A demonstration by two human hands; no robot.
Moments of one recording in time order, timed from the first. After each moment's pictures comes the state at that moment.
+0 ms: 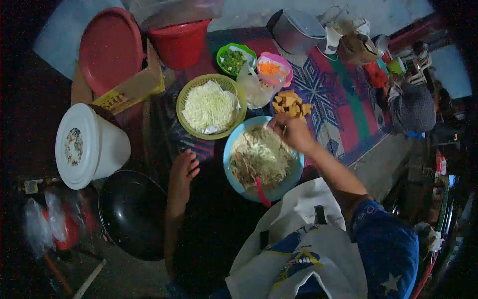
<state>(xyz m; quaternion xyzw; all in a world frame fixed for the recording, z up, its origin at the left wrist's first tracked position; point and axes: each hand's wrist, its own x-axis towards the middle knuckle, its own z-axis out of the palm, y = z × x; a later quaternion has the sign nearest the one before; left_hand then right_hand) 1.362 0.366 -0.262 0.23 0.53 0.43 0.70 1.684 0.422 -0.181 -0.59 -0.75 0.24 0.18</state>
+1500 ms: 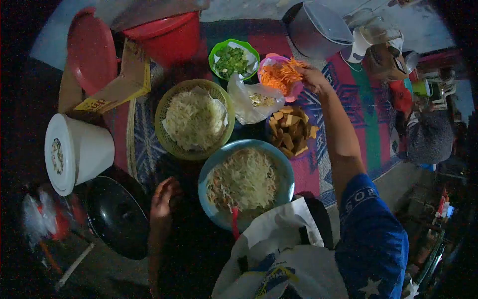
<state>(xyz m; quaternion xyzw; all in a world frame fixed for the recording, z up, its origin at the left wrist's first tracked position) 1.404 0.359 -0.264 0.27 0.62 0.40 0.61 1.855 0.689 -0.293 -0.49 -0.39 0.68 0.39</state>
